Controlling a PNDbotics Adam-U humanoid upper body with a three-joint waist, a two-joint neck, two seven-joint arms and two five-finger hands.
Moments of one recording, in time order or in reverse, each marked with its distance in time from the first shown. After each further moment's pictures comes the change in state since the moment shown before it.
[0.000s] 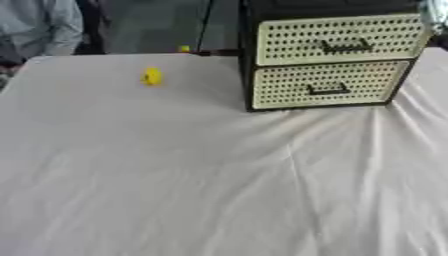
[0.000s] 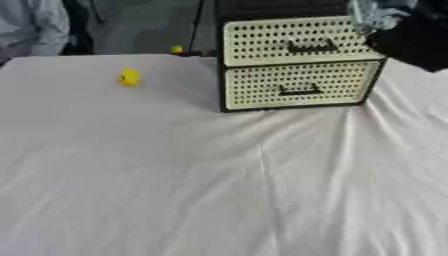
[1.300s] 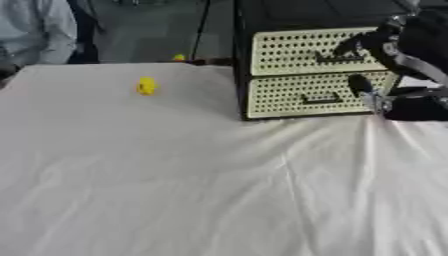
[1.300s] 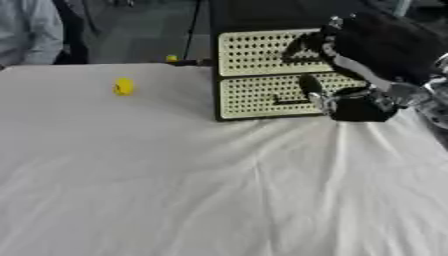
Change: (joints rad) left arm -0.028 -0.018 -0.025 0.000 0.031 -0.004 -0.053; right arm -0.043 -0.061 0.166 0.000 -0.011 0.007 0.438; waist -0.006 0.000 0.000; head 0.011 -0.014
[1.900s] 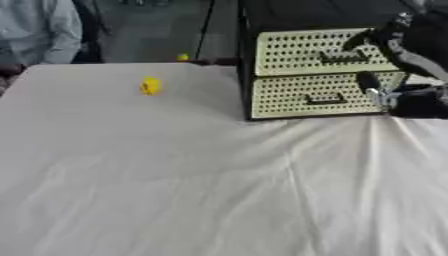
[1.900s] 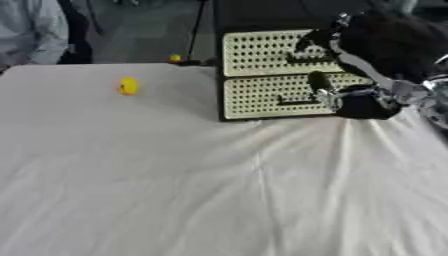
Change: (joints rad) left arm -0.005 -0.009 -0.007 0.000 0.008 0.005 -0.014; right arm -0.040 0.003 0.003 0.000 0.050 0.110 0.020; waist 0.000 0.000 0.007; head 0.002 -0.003
